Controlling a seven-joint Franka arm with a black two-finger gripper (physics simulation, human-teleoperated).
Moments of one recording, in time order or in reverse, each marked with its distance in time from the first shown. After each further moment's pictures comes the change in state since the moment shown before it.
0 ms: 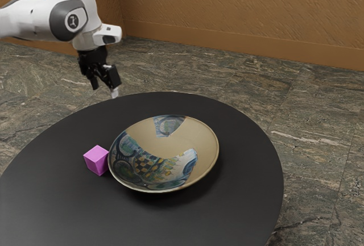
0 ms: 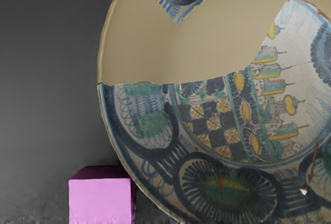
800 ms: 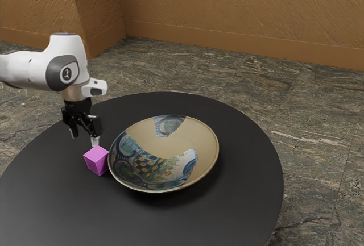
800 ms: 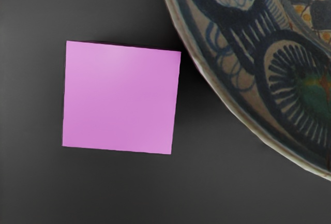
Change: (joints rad) arm 0.091 0.003 0.008 -0.323 0.037 0.139 -0.025
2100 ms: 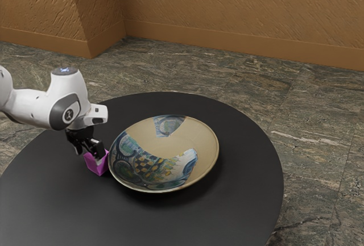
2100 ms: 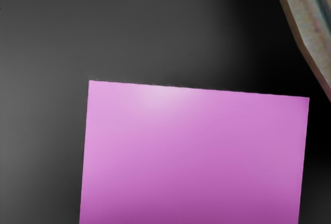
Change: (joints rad) arm 0.035 0.095 -0.001 -0.188 0.075 0.455 -0.013
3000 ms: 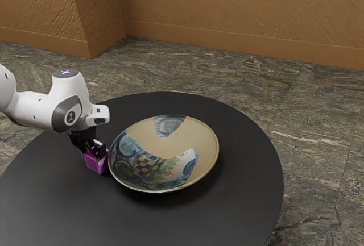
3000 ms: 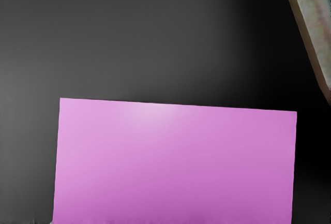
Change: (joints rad) arm -0.001 0.023 0.000 0.005 -0.008 0.043 -0.041
